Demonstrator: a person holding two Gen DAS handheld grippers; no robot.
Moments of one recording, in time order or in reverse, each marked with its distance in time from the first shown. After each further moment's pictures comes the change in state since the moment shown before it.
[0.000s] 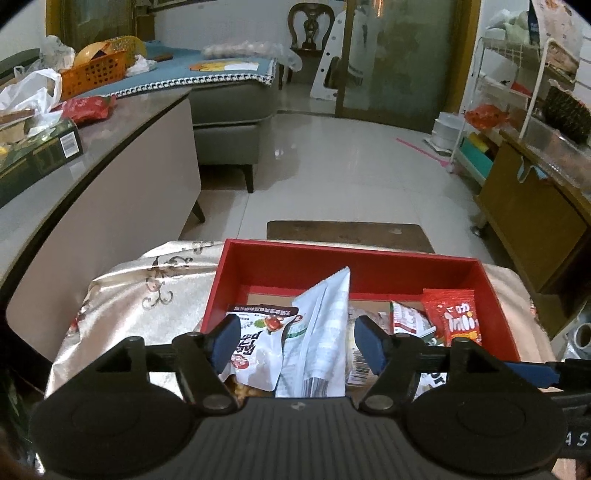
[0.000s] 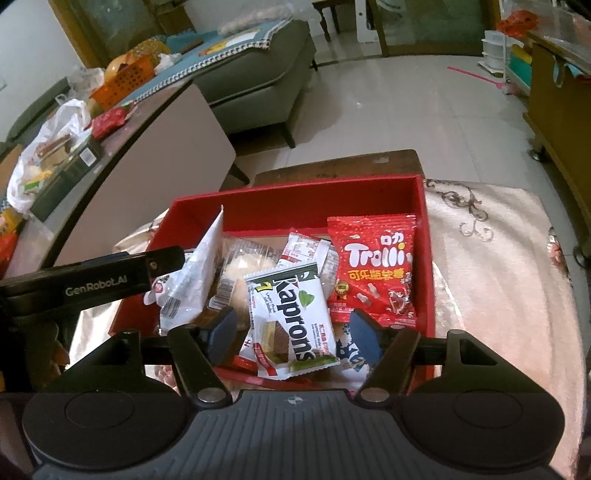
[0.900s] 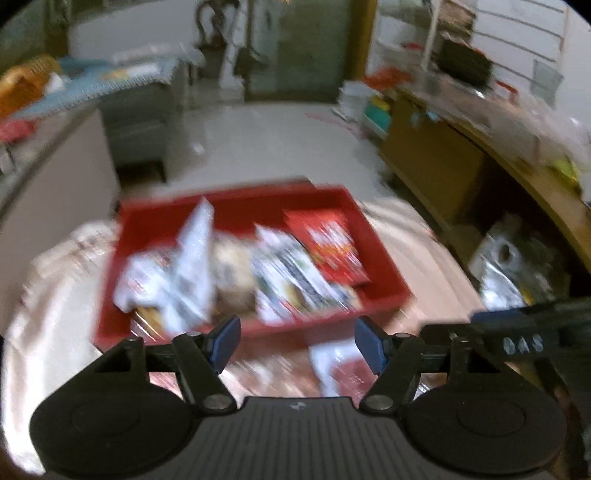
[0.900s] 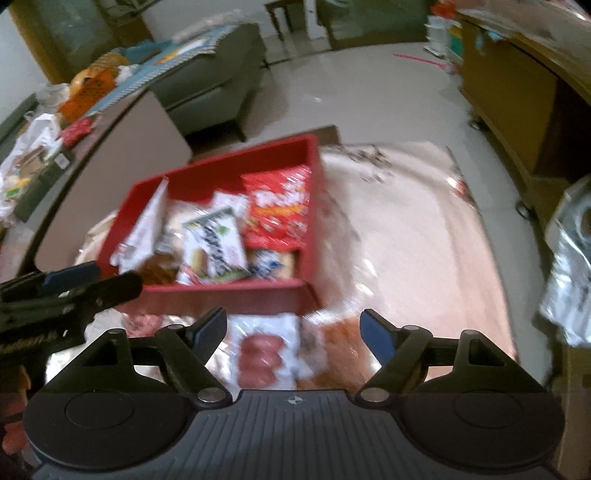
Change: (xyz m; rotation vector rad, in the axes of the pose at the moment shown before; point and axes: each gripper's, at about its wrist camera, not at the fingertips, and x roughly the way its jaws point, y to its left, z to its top) left arm -0.056 -0.065 -0.066 0.172 0.084 -0.238; right arm -0.062 -0.057 -0.061 0.105 0.020 -0.117
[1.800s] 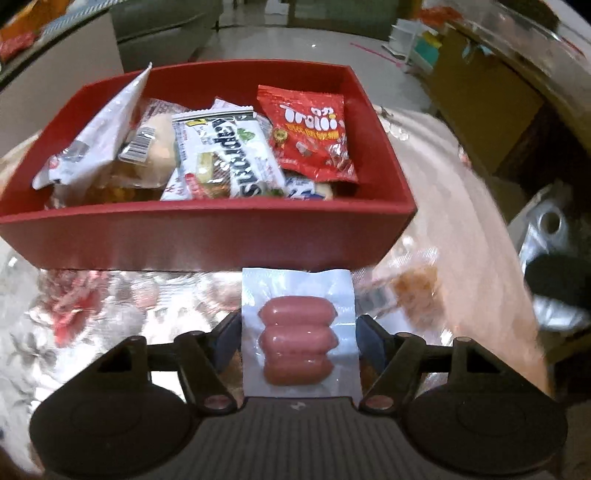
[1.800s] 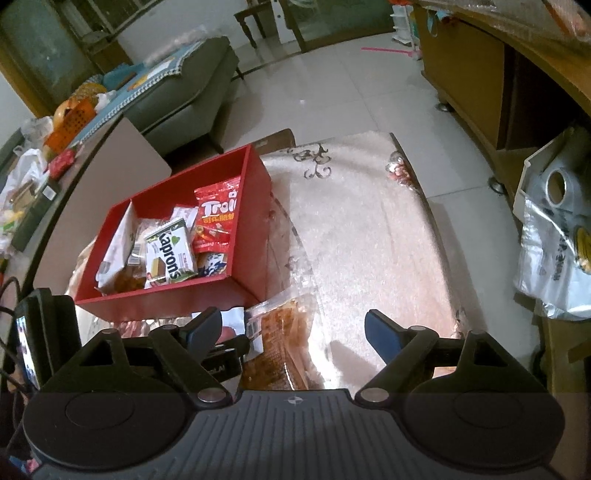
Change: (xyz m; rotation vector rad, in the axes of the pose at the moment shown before) left arm 0.092 -0.057 -0.035 -0.128 0.188 0.161; right arm -0.023 -0.057 -0.004 0.083 -0.021 0.037
